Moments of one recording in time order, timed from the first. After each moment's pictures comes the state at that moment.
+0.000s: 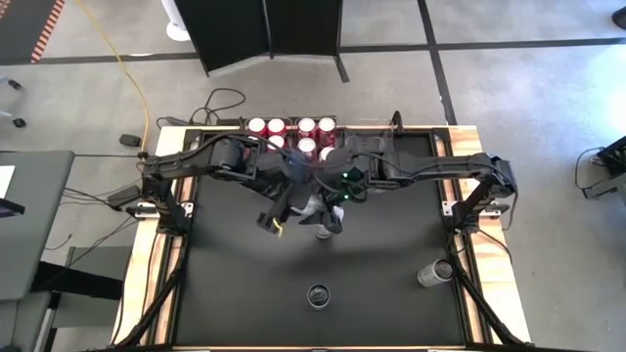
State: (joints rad) left arm -0.08 1.82 2.32 -1.41 -0.07 0.44; right arm -0.01 1.67 1.59 -0.44 -0.26 0.07
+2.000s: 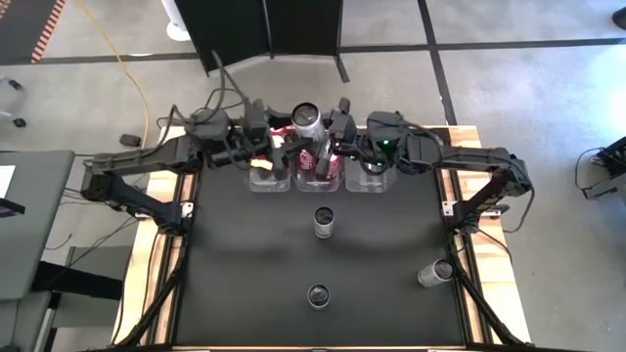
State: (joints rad) left arm 0.09 1.30 1.48 -0.07 -0.25 -0.01; right arm -0.08 1.56 1.59 0.04 0.24 -0.13
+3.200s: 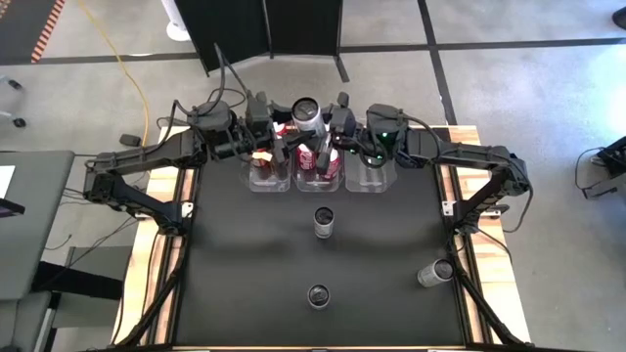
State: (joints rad) left arm 0.17 1.32 1.48 -0.01 -0.15 0.02; right arm -0.13 1.56 1.59 0.03 0.16 -0.13
